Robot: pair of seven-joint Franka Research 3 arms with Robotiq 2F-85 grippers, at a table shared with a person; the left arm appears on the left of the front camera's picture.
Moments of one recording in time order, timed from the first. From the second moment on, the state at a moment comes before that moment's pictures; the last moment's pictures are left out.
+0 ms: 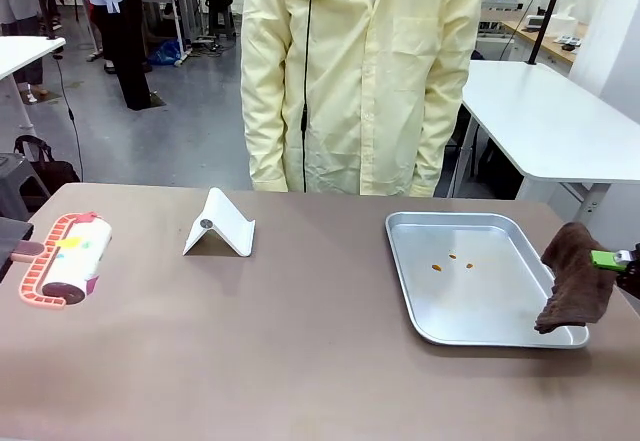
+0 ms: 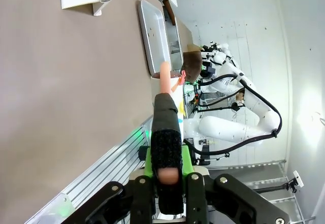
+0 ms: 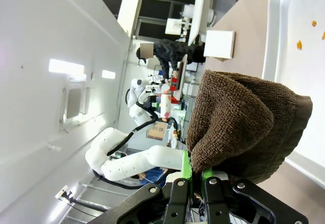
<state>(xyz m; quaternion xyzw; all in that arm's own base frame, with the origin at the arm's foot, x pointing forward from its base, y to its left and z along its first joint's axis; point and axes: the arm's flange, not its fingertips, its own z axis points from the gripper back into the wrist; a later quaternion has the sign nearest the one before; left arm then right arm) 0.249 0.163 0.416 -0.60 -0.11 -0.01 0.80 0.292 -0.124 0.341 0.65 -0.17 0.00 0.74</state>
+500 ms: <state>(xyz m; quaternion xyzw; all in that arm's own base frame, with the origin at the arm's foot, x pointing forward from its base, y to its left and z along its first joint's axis) 0.249 0.163 0.416 -0.60 -0.11 -0.01 0.80 0.292 -0.124 0.341 0.65 -0.17 0.00 0.74</state>
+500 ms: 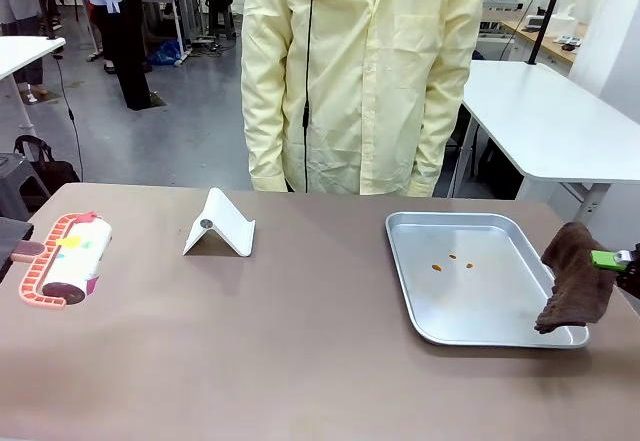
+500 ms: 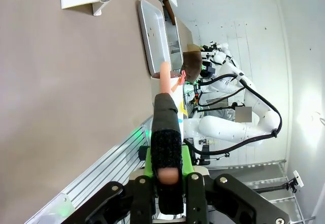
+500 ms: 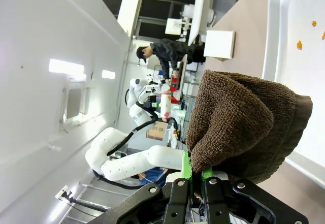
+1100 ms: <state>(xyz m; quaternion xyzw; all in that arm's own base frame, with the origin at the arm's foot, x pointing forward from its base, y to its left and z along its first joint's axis) 0.249 0.163 0.416 -0.60 -0.11 -0.01 0.80 0.292 -0.124 0.341 0.65 -0.17 0.00 0.74</state>
